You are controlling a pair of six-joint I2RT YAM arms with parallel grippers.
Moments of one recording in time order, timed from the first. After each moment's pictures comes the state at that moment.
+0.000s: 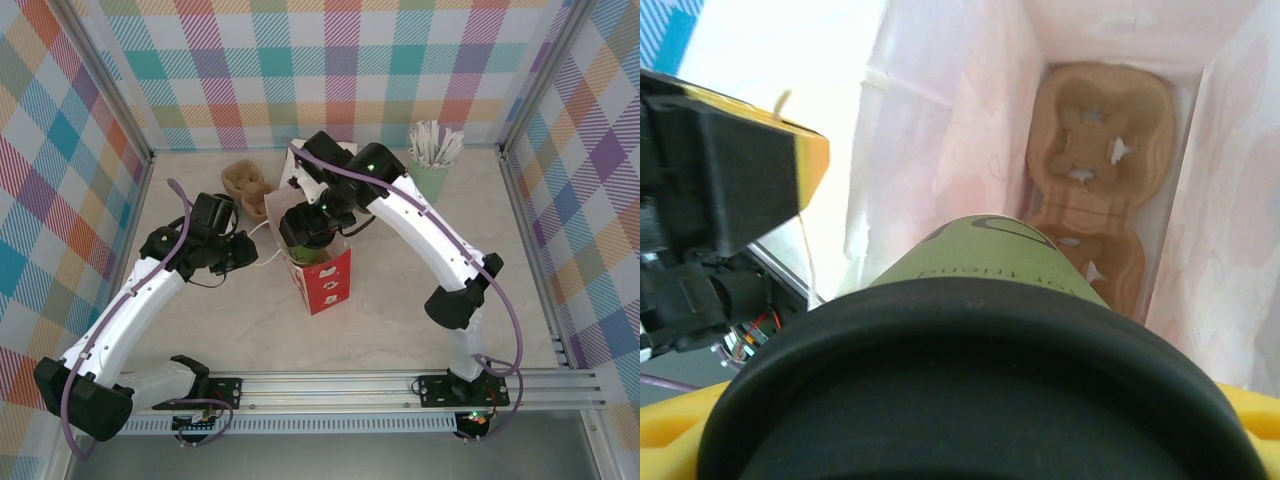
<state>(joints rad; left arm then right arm) -0.42 1.14 1.17 -1.02 0.08 -0.69 0.89 1.98 2.47 -1.58 -0.18 0.34</state>
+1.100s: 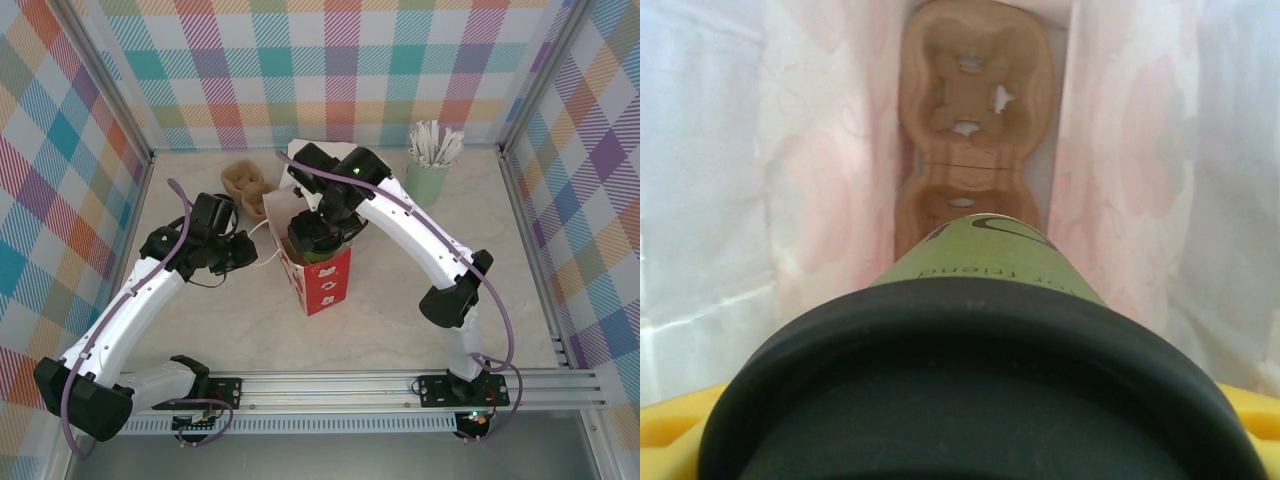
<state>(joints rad) -0.42 1.14 1.17 -1.02 0.08 -0.69 0.90 2.02 2.42 -1.67 0.01 0.36</state>
